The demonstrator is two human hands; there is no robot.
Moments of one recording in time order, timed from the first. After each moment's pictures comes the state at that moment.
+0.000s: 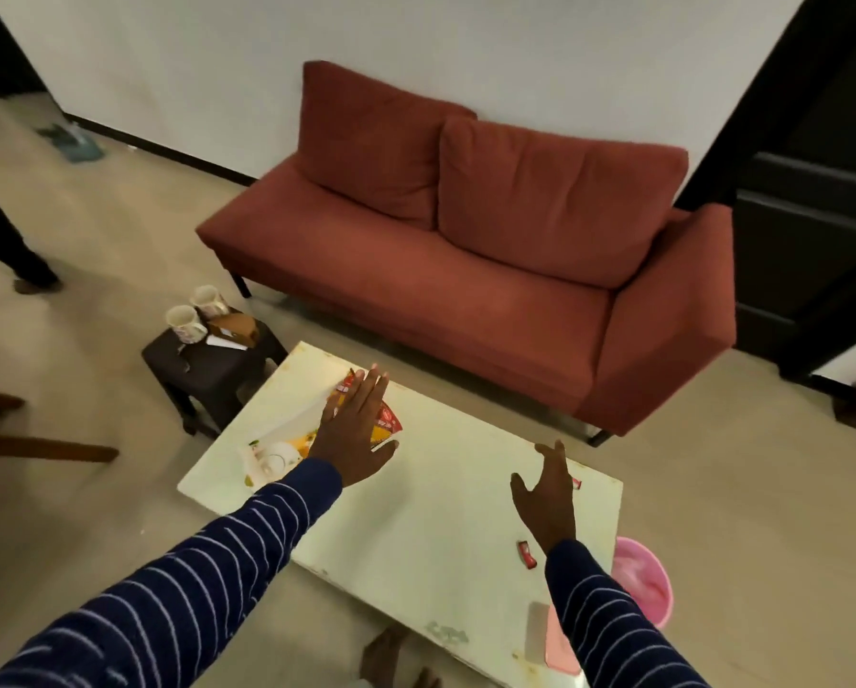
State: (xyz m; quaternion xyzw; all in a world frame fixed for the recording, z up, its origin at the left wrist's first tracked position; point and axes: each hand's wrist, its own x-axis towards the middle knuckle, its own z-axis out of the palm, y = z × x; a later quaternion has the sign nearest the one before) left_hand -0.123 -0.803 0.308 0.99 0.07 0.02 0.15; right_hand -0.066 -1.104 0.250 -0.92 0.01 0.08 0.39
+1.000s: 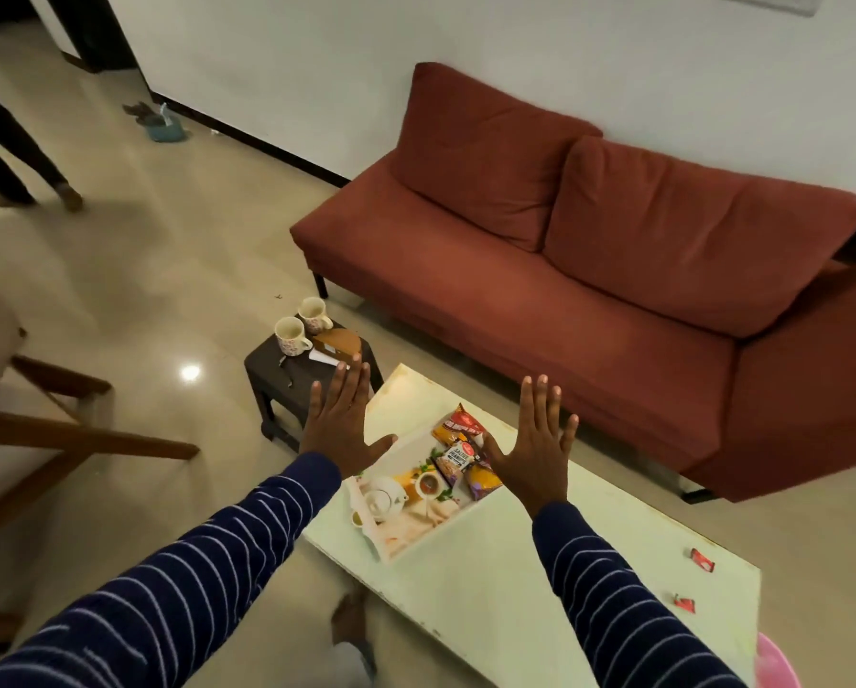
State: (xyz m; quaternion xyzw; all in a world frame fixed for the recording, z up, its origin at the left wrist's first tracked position) left_hand -0.137 -0.487 0.289 0.98 0.18 -0.03 0.05; right_hand -0.020 -0.753 0.277 -0.97 -0.19 -0.01 0.16
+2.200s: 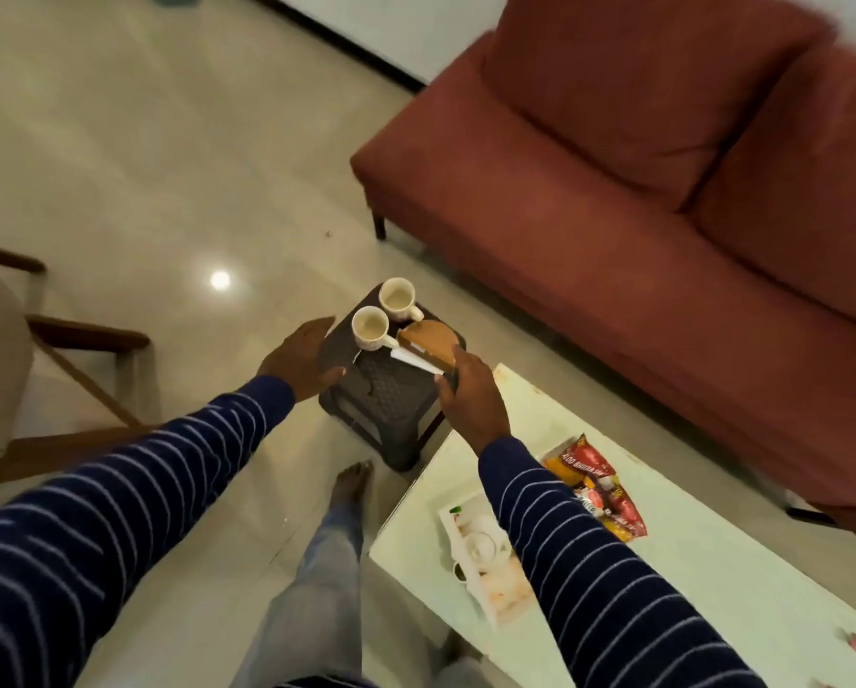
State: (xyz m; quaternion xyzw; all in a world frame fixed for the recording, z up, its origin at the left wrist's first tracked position) left_hand -0.038 -0.080 0.186 0.92 0.26 -0.11 0.26; right_hand 0.069 -0.336 0.192 -0.91 -0.23 0.21 0.28
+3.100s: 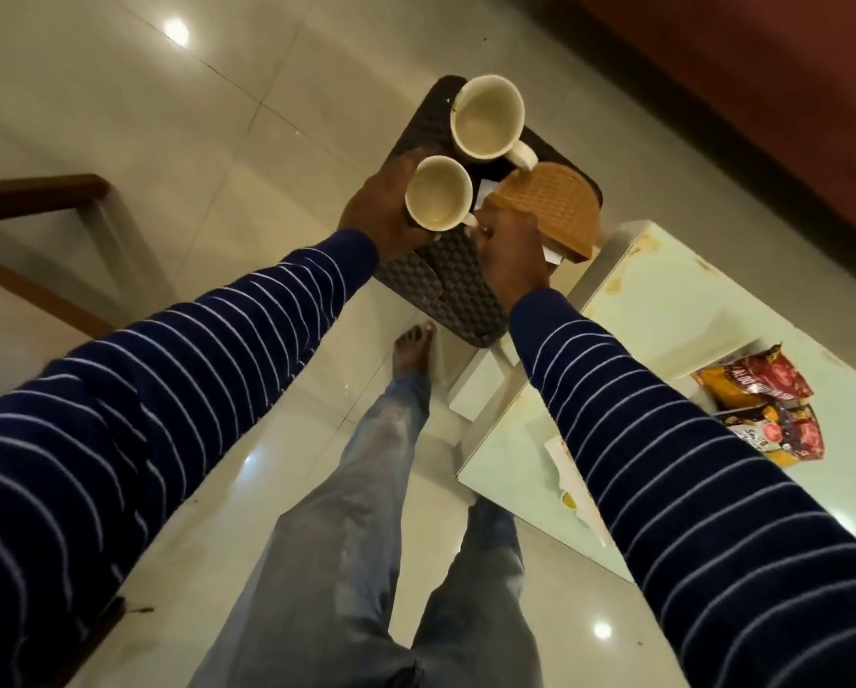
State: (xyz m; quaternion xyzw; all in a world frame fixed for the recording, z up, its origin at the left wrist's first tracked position) left_hand 0.086 0.021 -0.056 0.89 0.19 -0.14 0.40; right_hand 0.143 -0.154 -0.035 -0.89 -0.14 0.32 0.29
